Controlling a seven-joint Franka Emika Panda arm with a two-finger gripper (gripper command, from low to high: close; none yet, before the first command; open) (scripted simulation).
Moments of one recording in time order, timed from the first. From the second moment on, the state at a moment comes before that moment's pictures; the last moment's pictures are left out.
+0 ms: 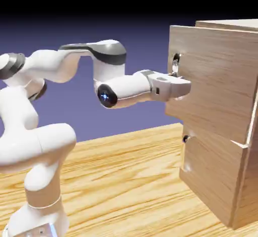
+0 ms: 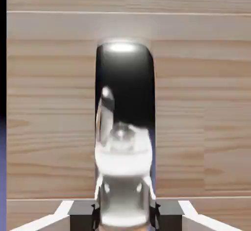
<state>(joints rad) 1.81 1.22 -2.34 -2.79 2.32 1.68 -0.88</state>
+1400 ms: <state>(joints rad) 1.42 -0.16 -2.49 -1.85 1.02 0.78 -1.37</state>
